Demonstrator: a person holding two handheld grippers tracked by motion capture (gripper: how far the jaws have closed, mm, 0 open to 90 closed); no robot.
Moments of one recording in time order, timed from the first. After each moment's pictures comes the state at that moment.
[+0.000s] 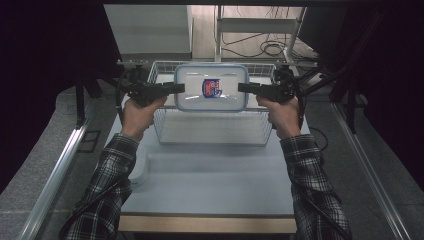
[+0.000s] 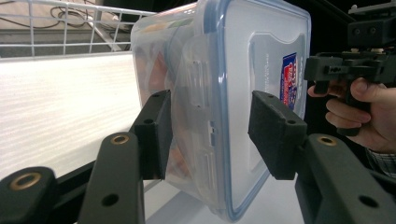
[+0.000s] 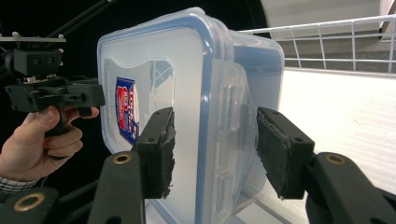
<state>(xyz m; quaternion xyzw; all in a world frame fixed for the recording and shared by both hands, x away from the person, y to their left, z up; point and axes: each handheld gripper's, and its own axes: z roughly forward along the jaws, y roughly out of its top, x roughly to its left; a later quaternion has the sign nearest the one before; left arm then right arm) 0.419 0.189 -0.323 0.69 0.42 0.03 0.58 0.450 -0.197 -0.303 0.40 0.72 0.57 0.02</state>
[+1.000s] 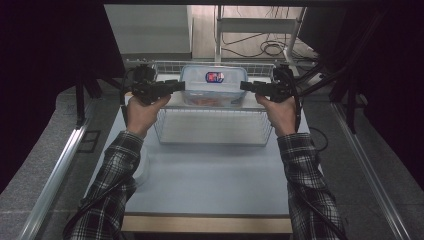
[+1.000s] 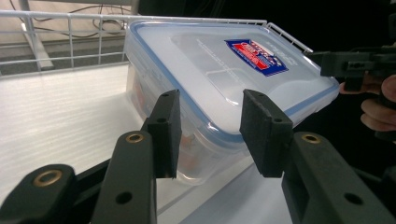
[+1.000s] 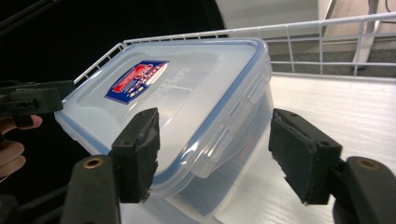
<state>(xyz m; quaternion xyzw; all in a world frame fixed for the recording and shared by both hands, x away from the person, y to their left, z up) 0.424 0.177 -0.320 0.70 0.45 0.09 0.55 0.463 -0.196 -0.311 0.45 0.71 0.53 0.08</state>
